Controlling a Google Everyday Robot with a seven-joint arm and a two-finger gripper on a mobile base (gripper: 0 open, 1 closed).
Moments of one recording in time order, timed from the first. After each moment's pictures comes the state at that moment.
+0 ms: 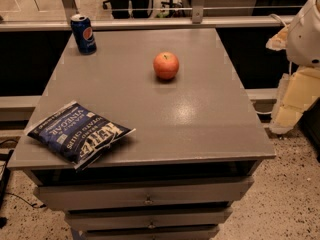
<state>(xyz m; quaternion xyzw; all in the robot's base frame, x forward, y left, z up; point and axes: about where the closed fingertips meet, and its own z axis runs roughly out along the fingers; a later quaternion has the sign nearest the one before) 0.438 -0.217 0.976 -0.60 0.78 -0.03 0.16</state>
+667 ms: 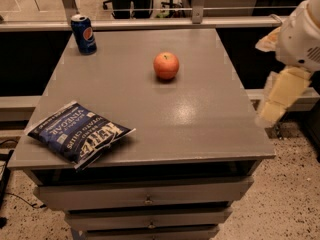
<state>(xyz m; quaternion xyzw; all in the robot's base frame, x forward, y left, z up) 0.461 -0.204 0.963 -0.60 0.78 0.00 0.19</state>
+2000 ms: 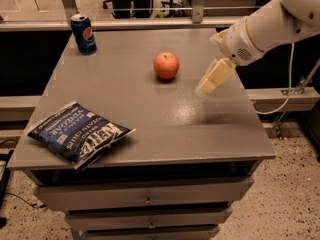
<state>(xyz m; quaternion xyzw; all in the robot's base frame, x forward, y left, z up) 0.604 -0.137 0.912 -0.56 0.74 0.10 0.35</state>
